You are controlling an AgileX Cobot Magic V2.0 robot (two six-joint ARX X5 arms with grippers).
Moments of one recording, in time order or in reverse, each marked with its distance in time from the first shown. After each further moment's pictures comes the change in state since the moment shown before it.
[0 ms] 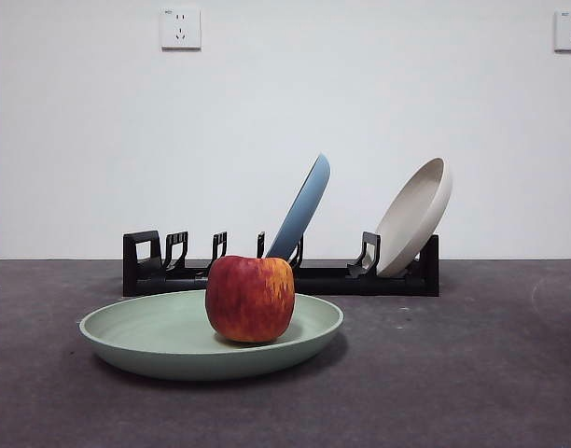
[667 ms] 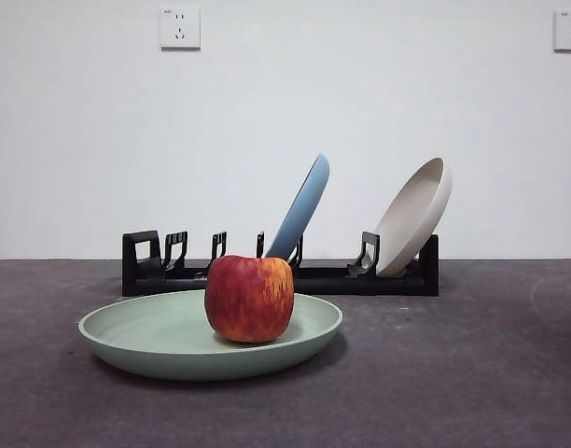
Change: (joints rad) left arm 0.000 0.000 0.000 -0.108 0.023 -0.032; right arm 0.000 0.000 0.000 0.000 0.000 0.000
